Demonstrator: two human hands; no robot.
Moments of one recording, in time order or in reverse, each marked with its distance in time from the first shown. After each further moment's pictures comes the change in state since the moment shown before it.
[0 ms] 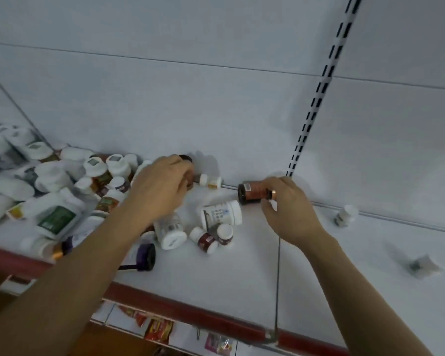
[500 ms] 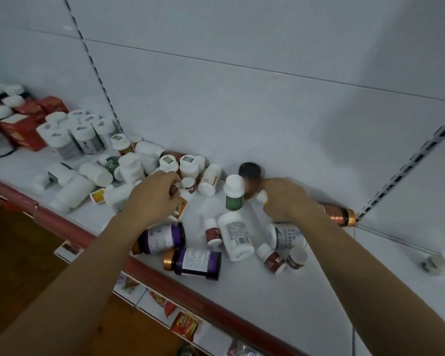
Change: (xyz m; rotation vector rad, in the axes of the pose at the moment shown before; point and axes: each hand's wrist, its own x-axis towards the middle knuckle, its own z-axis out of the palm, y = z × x) left_hand -0.069 -0.150 0.000 -0.037 -0.038 -0.444; right_hand 0.113 -0.102 0.089 -0.402 -0.520 -0.067
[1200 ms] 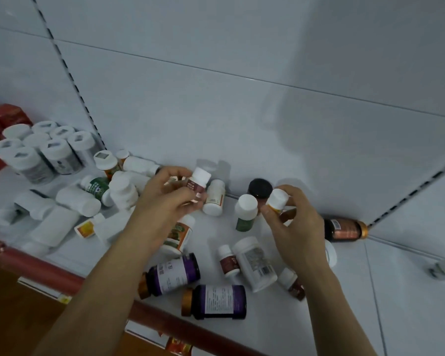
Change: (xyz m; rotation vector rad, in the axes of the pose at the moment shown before) left_hand 0.016 0.022 -0.045 -1.596 -0.134 -0.277; right_hand -0.048 -0.066 0.013 0.820 0.676 0.200
